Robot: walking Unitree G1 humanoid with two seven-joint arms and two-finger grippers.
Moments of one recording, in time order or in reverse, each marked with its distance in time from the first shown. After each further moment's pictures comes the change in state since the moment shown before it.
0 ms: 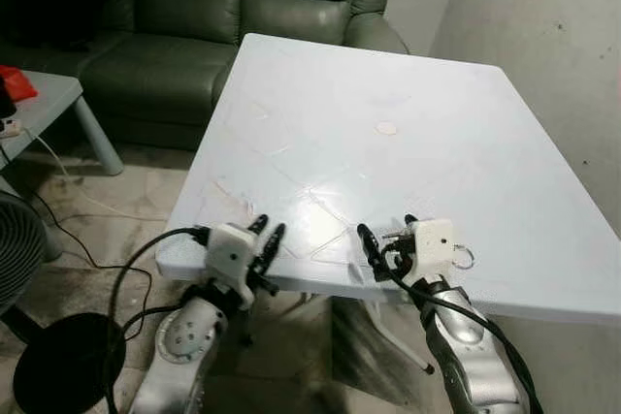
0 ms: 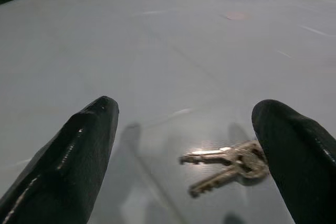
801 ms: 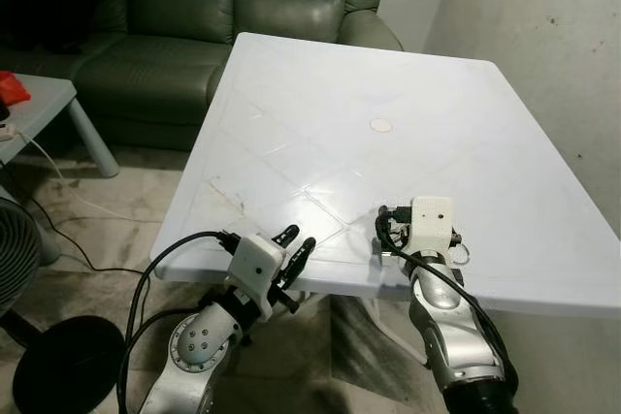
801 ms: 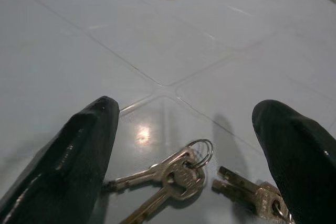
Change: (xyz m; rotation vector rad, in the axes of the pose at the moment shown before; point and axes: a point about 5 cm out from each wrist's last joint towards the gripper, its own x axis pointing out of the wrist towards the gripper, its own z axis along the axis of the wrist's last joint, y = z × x) left arm 0.002 -0.013 0.006 0.016 -0.014 -0.084; right arm 0.030 -0.004 0.009 -0.076 0.095 -0.285
